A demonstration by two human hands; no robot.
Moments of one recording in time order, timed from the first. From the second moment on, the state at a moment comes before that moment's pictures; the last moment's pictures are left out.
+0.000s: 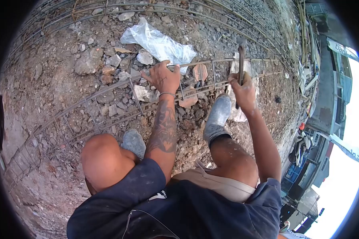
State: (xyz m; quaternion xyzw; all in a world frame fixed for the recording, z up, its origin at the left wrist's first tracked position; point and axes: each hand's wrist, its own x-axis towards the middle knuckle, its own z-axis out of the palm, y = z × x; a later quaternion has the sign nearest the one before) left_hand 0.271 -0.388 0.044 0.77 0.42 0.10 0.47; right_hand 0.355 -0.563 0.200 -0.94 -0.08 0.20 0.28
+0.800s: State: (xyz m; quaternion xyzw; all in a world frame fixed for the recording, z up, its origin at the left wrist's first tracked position) left_hand 0.417 -0.491 0.032 0.85 0.33 -0.04 0.40; right_hand 0.663 -0.566 0.153 -0.57 -0.53 0.61 -0.13
